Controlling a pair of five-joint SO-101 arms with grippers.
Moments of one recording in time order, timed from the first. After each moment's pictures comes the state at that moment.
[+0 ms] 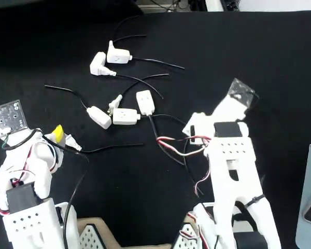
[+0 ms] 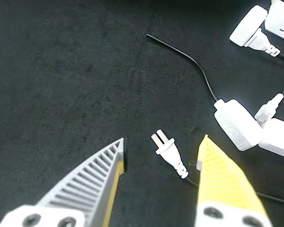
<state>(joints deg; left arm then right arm) -23.4 -79.5 64.6 63.6 1.2 -2.6 -32.8 48.4 63.2 -34.2</state>
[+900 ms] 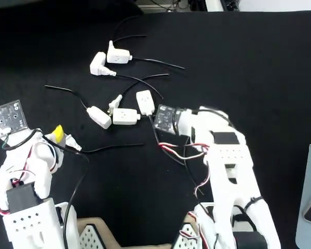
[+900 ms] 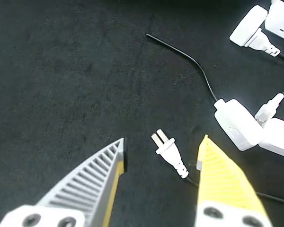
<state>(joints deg) -23.4 -79.5 64.8 63.6 1.2 -0.7 -32.7 59.9 37.4 76.4</state>
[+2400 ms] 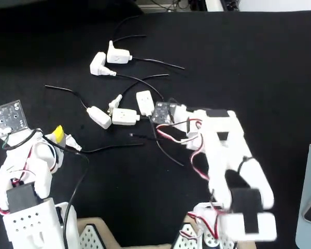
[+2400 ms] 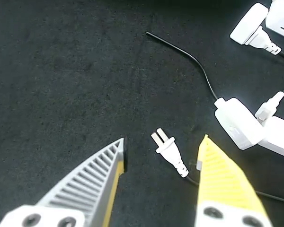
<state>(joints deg) -23.4 -79.5 64.9 63.6 1.2 -1.8 -8.7 44.8 50.9 72.6</state>
